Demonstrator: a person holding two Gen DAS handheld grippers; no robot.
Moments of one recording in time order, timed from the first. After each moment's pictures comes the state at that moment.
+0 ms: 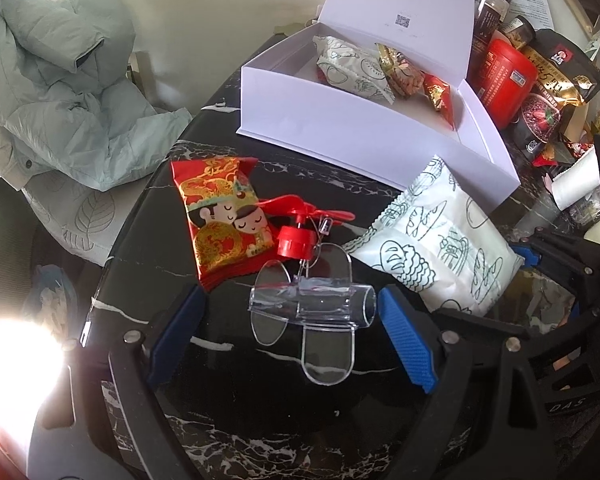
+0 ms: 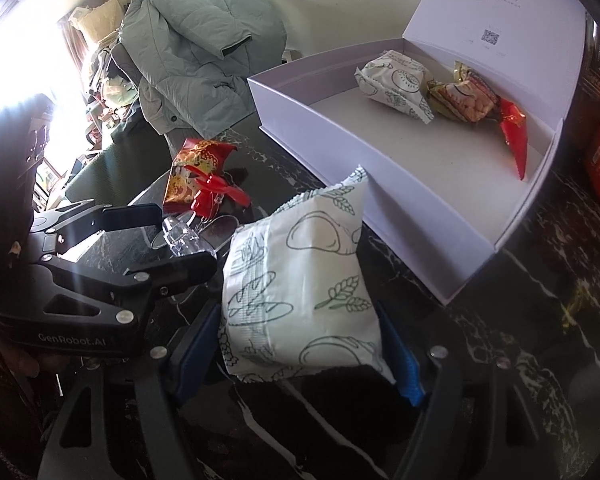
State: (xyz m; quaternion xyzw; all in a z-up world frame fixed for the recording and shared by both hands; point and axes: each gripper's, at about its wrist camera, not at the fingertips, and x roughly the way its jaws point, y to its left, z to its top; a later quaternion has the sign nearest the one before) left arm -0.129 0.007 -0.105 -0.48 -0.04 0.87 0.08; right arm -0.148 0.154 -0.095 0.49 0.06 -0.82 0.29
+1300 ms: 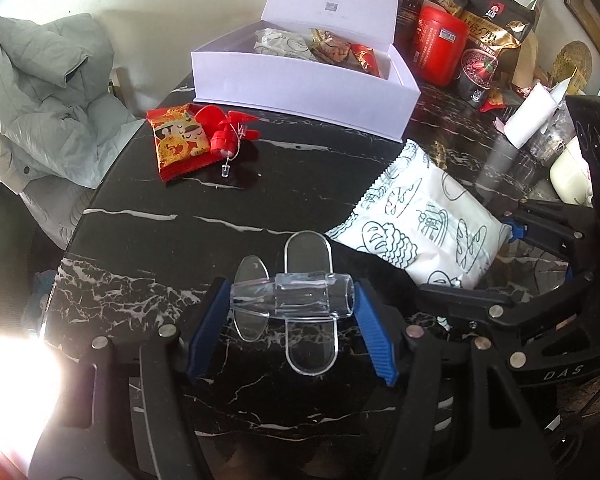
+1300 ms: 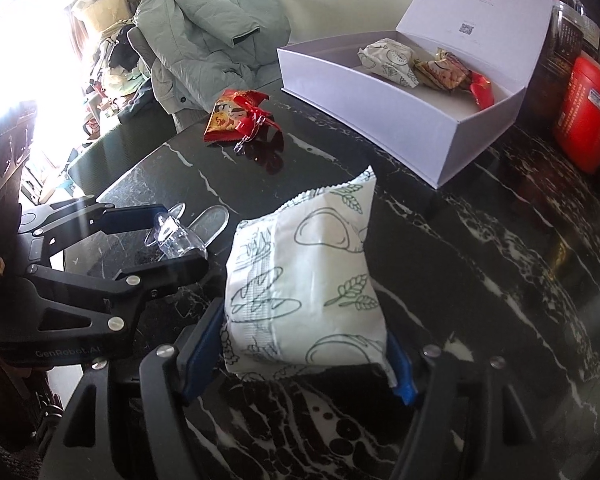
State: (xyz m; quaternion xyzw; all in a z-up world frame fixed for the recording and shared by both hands) left arm -0.036 0.040 -0.105 -0.46 0.00 0.88 0.11; right arm -0.061 0.175 -0.096 0.48 0.08 -0.83 0.27
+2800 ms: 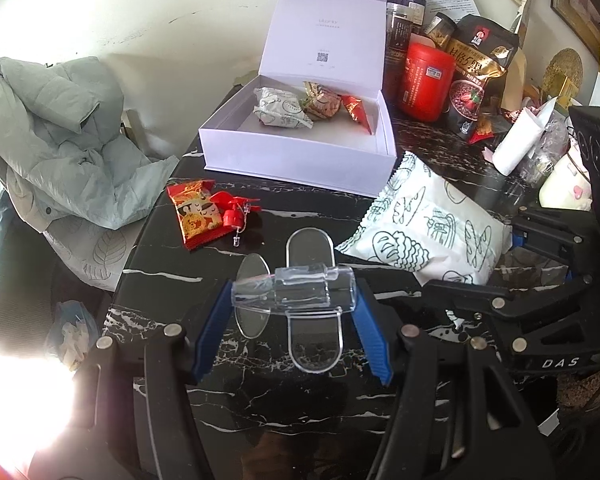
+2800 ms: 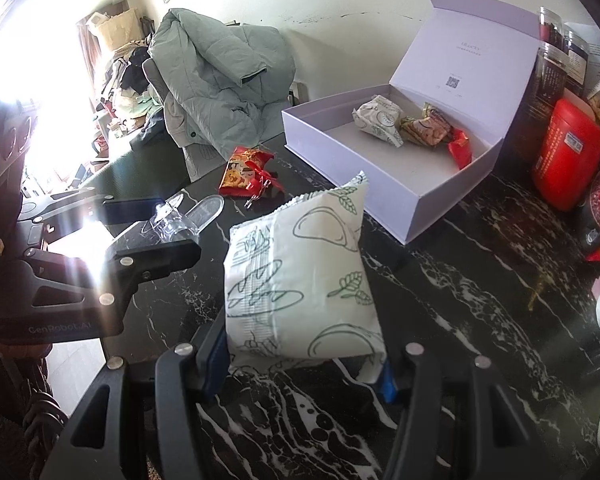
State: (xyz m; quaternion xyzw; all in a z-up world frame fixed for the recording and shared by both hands) left arm -0.030 0.050 -0.040 -0.42 0.03 0.90 0.11; right arm -0.049 0.197 -0.039 0.43 0.08 -0.86 0.28
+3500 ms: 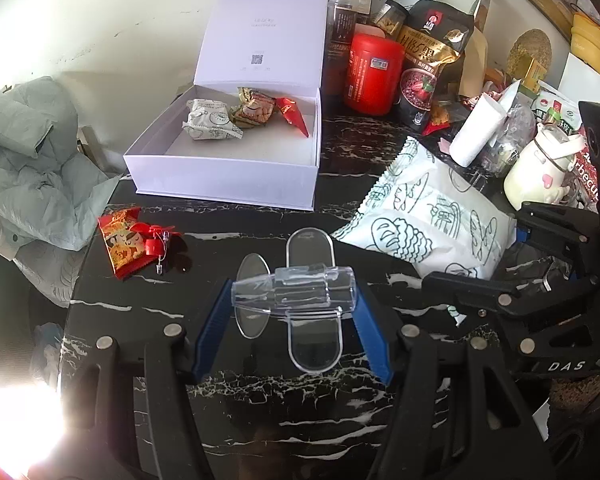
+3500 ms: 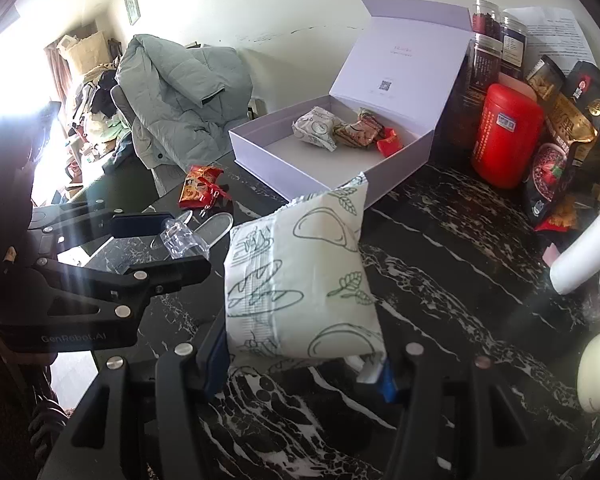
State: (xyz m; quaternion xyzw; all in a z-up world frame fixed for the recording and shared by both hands) left arm -0.040 0.108 -0.032 -0.42 0.04 0.89 0.17; right arm -0.036 0.252 -0.021 0.42 0.05 -0.88 0.22
